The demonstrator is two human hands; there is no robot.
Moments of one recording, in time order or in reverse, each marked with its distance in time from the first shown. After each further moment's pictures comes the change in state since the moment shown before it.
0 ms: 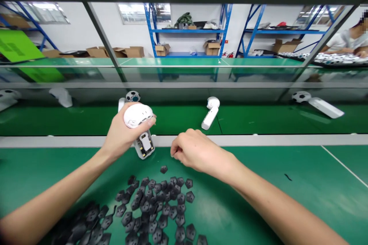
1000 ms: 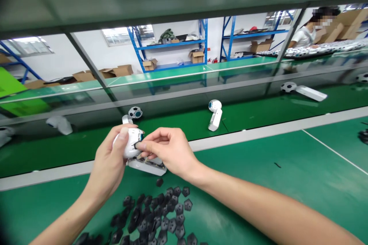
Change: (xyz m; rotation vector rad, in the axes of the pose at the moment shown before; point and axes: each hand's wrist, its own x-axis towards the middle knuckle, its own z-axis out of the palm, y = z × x) left_hand -0.023 0.004 0.002 -0.156 0.009 0.015; right_hand 0.027 -0.033 0.028 1.350 0.478 -0.051
